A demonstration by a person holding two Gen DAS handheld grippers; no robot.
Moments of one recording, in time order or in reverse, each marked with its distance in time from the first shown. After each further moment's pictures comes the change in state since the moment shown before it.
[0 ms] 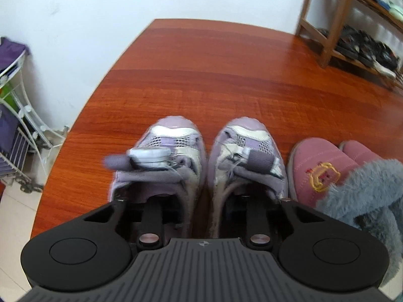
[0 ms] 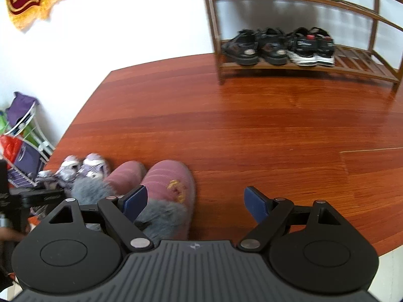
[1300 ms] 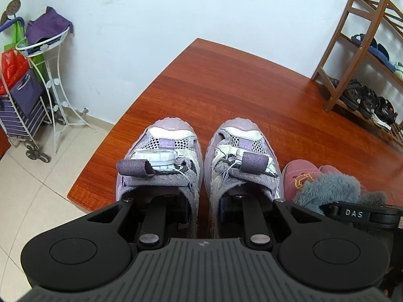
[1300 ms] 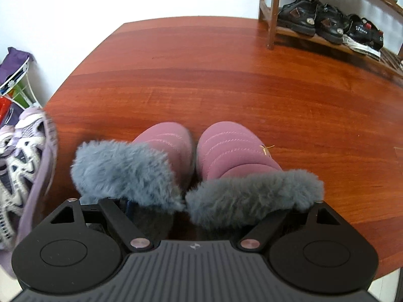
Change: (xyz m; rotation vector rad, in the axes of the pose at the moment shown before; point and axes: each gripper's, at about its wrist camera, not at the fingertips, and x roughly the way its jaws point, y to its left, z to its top) left arm -0.098 0.032 -0.025 -0.182 -0.072 0.022; right arm 0.123 0.102 -0.025 -0.103 0.084 -0.089
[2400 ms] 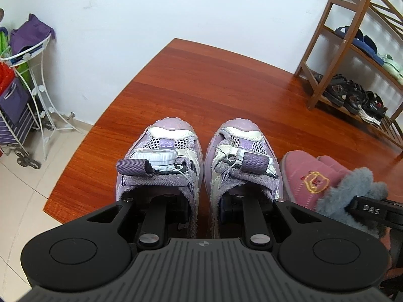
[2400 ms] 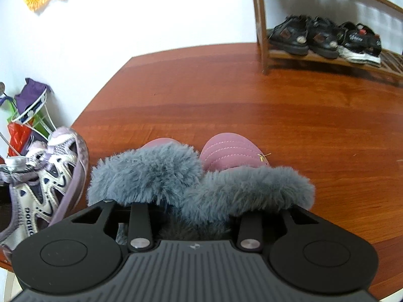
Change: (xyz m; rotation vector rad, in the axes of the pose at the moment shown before) left arm 0.008 -0.050 0.023 0.045 0.022 -0.053; right arm -0.041 -0.063 0.019 0.049 -0.112 0.128
